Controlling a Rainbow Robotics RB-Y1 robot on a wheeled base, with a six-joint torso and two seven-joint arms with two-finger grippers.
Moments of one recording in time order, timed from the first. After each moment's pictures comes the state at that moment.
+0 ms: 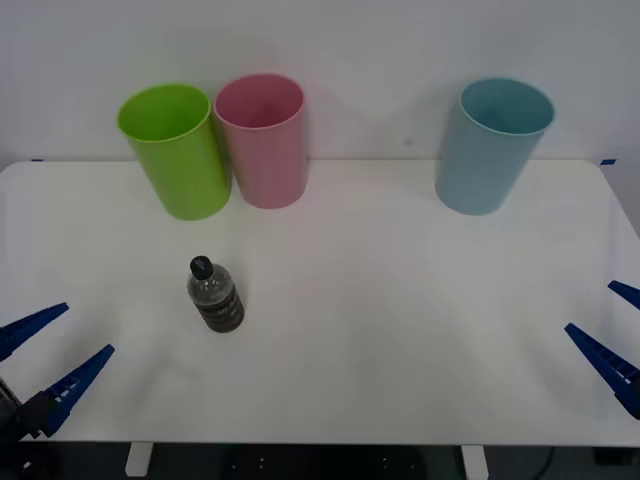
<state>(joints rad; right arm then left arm) 0.35 -0.40 -0.52 -1.66 0.96 -1.22 0.00 0.40 0.37 0.49 -1.69 -1.04 -1.18 0.00</state>
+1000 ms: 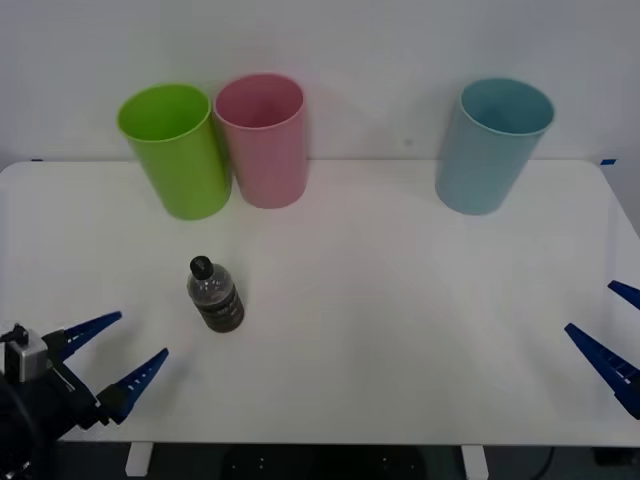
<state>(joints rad) 0.35 -0.40 -0.52 -1.66 0.96 -1.22 0.00 0.31 0.27 0.41 -1.65 -1.29 -1.09 0.00</state>
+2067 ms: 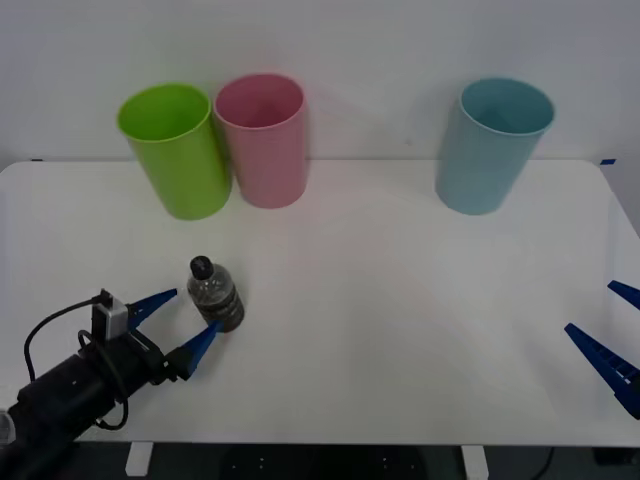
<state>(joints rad) 0.35 -0.40 -0.52 -1.66 0.96 -1.22 0.00 0.10 0.16 0.34 -1.46 -1.43 -1.02 -0.02</state>
